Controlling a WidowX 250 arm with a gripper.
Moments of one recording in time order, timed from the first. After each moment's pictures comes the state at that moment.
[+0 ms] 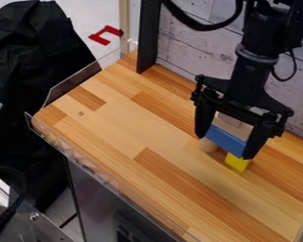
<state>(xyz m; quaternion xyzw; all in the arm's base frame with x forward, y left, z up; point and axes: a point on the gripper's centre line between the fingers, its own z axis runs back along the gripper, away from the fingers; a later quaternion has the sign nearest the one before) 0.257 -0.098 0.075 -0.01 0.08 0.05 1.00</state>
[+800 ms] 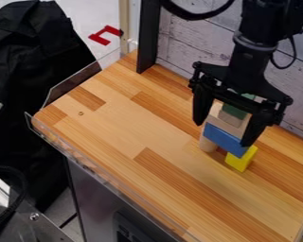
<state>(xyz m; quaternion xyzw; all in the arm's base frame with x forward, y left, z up) 0.262 -0.090 0.088 0.00 0.04 0.04 1.00</state>
